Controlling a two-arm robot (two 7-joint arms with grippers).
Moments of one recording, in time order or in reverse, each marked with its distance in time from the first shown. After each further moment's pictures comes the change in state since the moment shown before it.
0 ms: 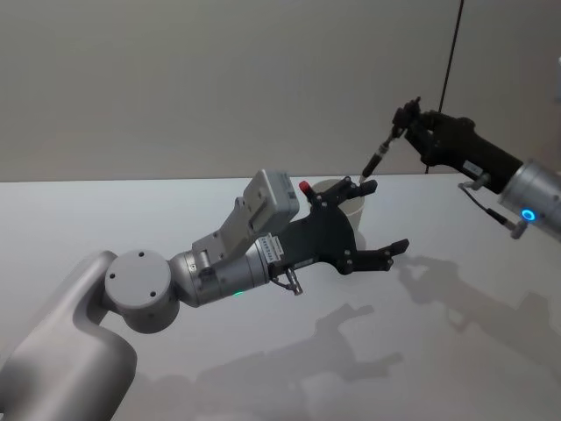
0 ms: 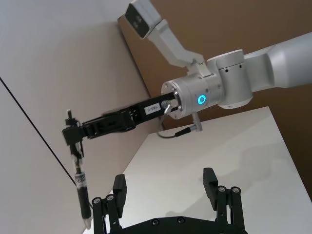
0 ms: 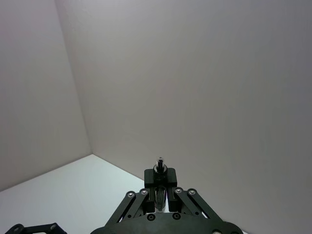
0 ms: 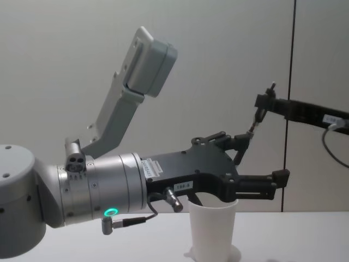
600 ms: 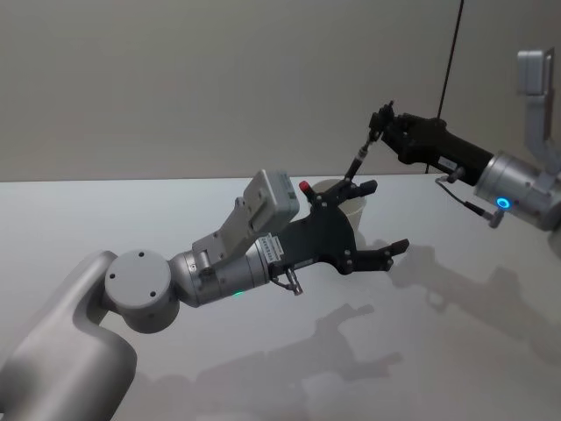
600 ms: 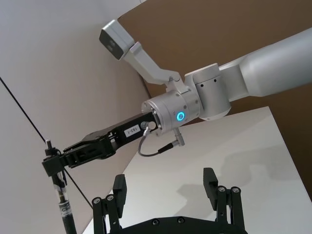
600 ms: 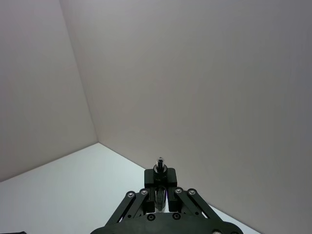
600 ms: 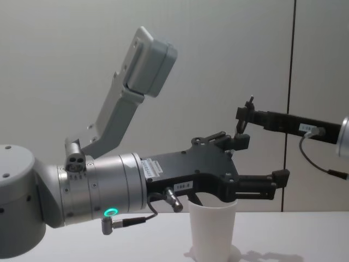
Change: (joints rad) left arm 0.000 0.000 0.000 0.000 0.000 0.000 0.000; right arm 0.166 -0.050 -0.042 0.267 -0.042 -0.037 0.085
